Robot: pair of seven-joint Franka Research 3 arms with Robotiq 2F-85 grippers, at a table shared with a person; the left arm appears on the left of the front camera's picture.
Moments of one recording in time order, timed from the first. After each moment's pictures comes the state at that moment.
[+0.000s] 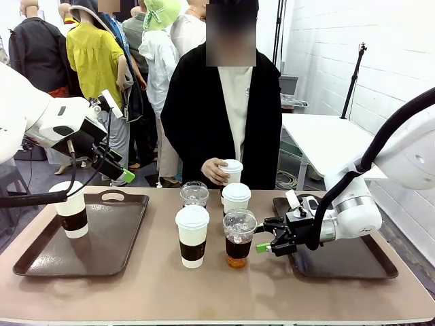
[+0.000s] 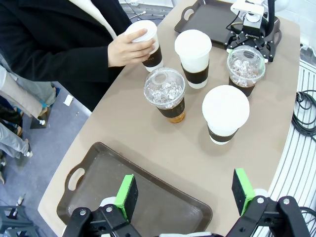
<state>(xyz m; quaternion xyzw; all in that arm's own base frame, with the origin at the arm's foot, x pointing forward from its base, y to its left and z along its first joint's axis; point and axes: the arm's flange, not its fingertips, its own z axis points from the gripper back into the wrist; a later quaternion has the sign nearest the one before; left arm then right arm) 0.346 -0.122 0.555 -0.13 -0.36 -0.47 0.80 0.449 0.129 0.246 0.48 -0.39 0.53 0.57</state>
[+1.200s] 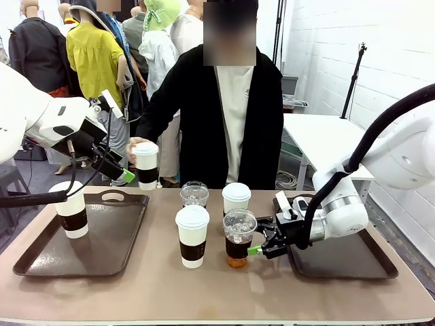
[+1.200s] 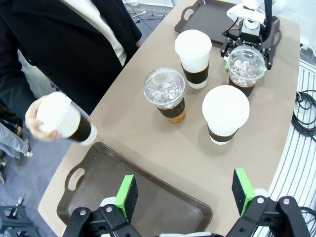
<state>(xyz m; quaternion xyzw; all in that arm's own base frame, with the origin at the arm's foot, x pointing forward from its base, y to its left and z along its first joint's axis) 0.346 -0.122 0.555 -0.13 -0.36 -0.47 0.80 0.455 0.158 0.241 0.48 -0.40 0.57 0.53</state>
